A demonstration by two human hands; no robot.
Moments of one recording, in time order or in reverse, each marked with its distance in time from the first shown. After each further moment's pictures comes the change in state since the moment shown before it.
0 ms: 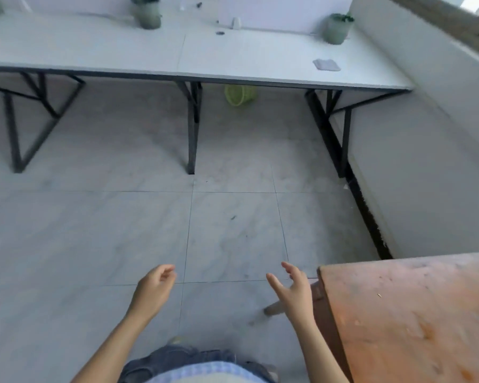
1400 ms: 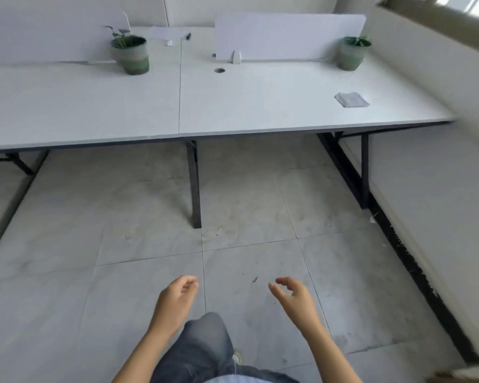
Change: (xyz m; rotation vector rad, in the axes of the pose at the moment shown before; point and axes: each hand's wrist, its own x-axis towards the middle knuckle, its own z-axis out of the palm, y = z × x) left_hand 0.342 0.122 -0.080 -0.029 -0.166 0.102; right_hand 0.278 -0.206 0.125 0.054 -0.087 0.042
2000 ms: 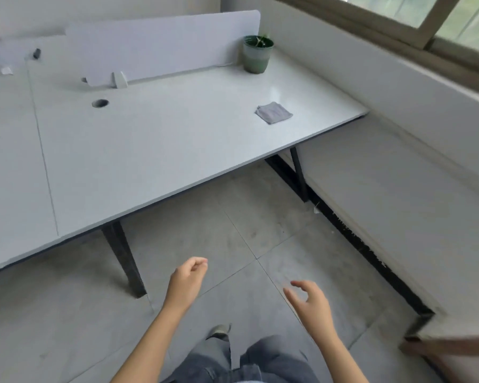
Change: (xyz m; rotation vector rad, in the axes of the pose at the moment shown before) left_hand 0.289 0.196 0.084 0.006 -0.351 0.125; right_hand 0.182 -0.061 -0.100 0.025 0.418 0.227
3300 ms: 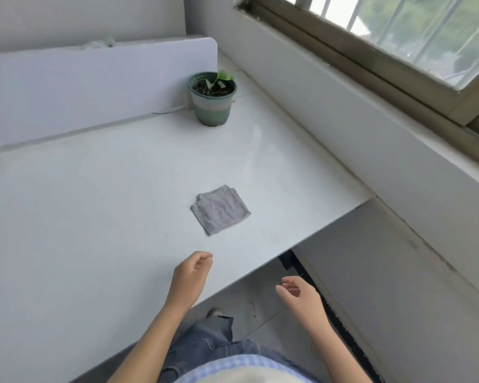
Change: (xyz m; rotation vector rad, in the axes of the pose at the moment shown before) left_hand 0.390 0.279 0.195 -0.013 -0.003 0.080; right_hand 0.497 -0.090 -0.154 0.076 -0.118 0.024
